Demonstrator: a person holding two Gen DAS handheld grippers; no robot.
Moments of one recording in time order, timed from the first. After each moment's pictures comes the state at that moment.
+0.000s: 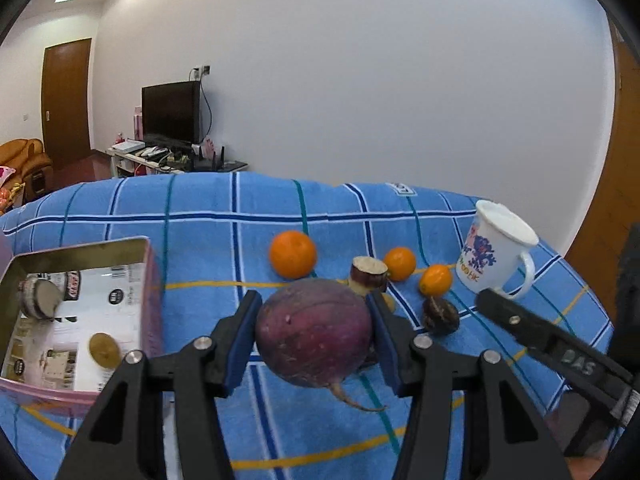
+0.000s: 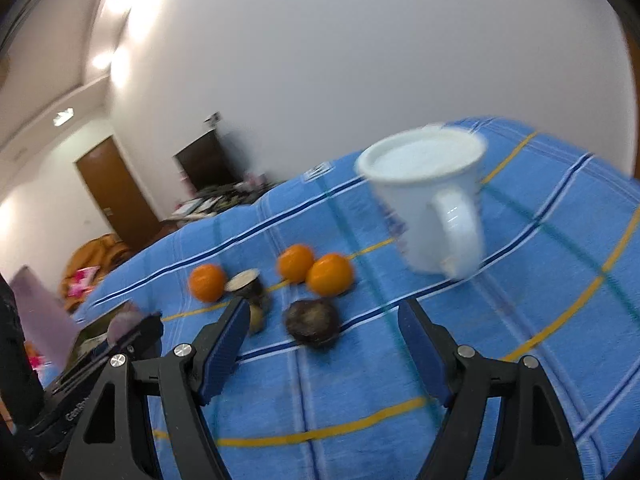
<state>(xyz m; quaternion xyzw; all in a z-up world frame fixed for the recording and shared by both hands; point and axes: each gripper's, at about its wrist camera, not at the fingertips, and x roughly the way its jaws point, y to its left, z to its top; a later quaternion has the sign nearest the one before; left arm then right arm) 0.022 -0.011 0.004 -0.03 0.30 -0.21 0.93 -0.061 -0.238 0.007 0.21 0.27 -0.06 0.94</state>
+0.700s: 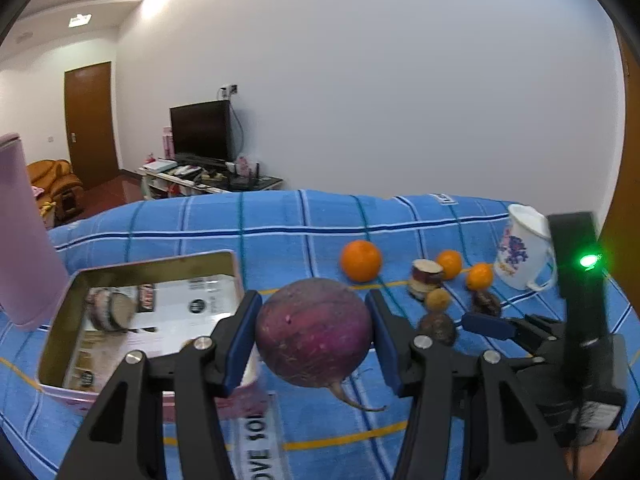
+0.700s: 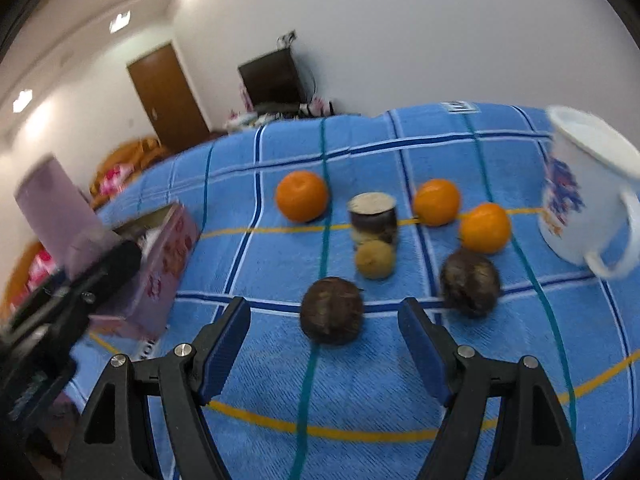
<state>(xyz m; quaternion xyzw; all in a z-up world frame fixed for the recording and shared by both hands) 0.008 0.037 0.018 0.01 0.27 -0.15 0.95 0.007 -0.138 -0.014 0.07 0.39 0.04 0.92</state>
